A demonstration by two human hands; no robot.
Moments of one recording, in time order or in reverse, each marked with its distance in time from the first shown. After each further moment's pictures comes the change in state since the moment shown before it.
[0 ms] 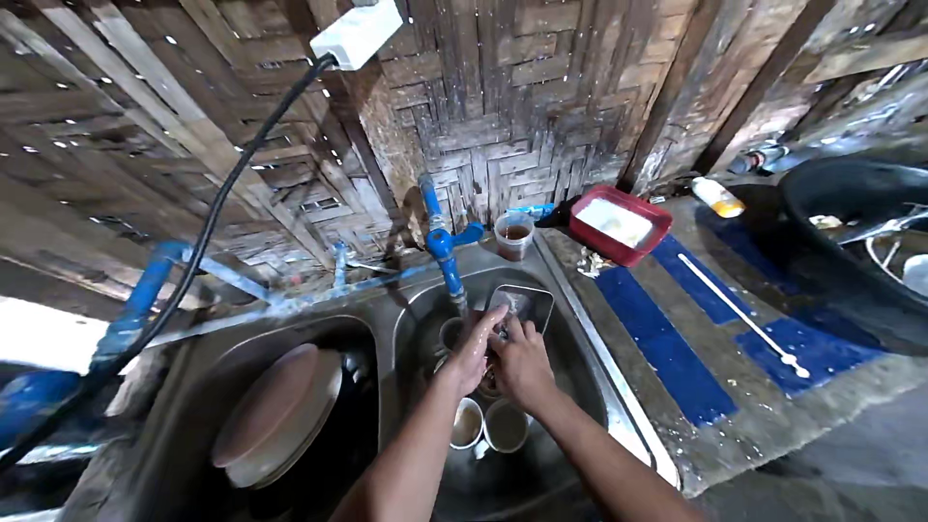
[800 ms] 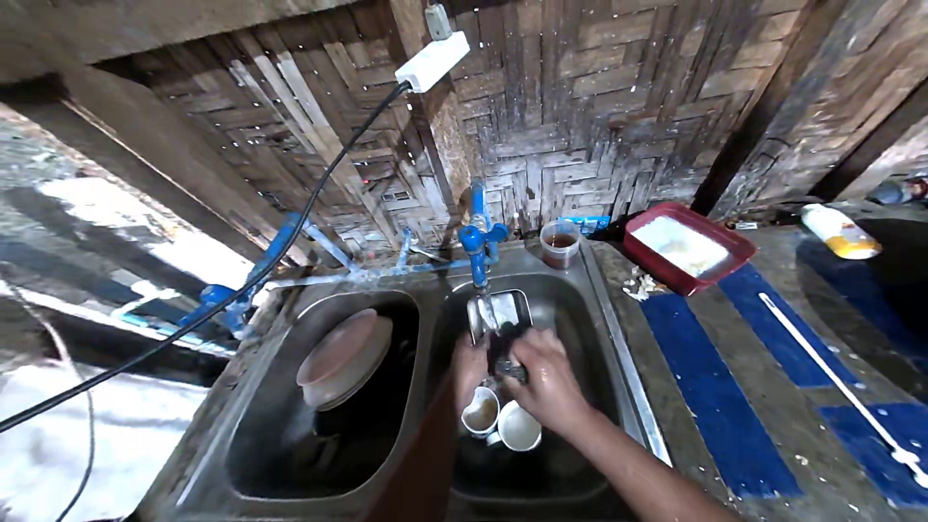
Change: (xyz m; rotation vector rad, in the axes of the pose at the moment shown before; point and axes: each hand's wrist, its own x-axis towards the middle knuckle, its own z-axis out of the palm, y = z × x) left_hand -0.025 -0.042 -0.026 0.220 0.495 0.165; right_hand -0.026 0.018 -0.016 0.249 0.219 -0.406
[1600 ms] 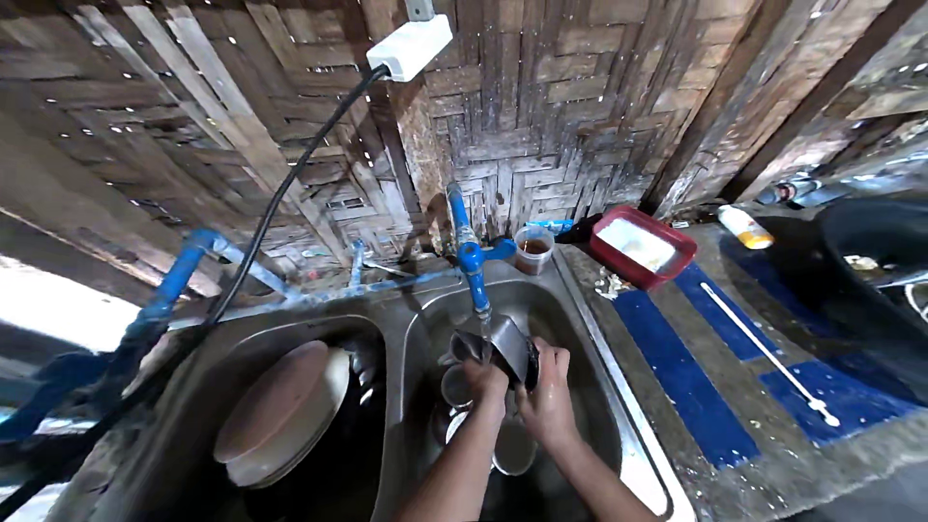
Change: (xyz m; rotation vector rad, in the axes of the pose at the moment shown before) left_hand 0.007 0.009 0.065 -0.041 0.216 -0.282; right_hand -0.006 0.004 0.049 0.089 0.347 0.500
